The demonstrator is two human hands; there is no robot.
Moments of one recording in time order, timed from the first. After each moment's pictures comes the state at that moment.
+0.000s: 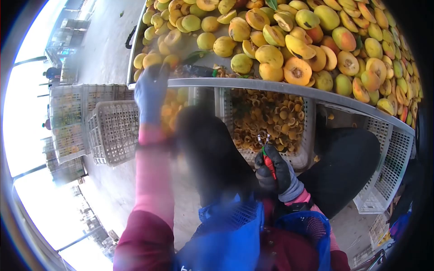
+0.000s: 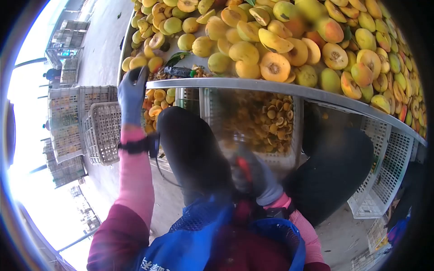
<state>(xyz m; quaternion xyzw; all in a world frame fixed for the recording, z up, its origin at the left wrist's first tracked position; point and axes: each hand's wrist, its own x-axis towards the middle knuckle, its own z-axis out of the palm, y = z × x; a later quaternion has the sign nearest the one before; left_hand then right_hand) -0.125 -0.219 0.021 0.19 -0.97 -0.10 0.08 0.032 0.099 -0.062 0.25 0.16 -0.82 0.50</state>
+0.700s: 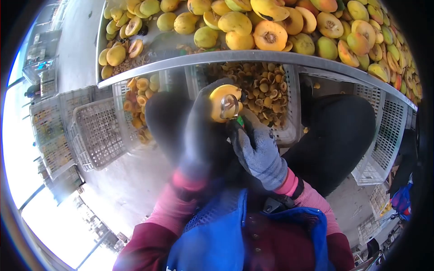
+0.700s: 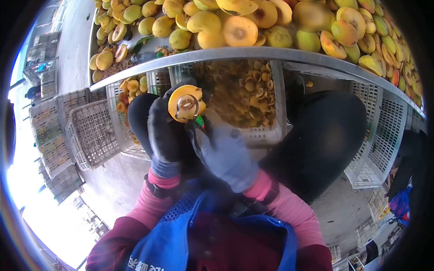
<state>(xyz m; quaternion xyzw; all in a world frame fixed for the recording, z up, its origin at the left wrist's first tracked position) -0.016 -0.032 0.003 0.14 -0.68 -0.72 -0.03 0.013 0.079 -0.014 0.02 0.68 -0.72 0.13</state>
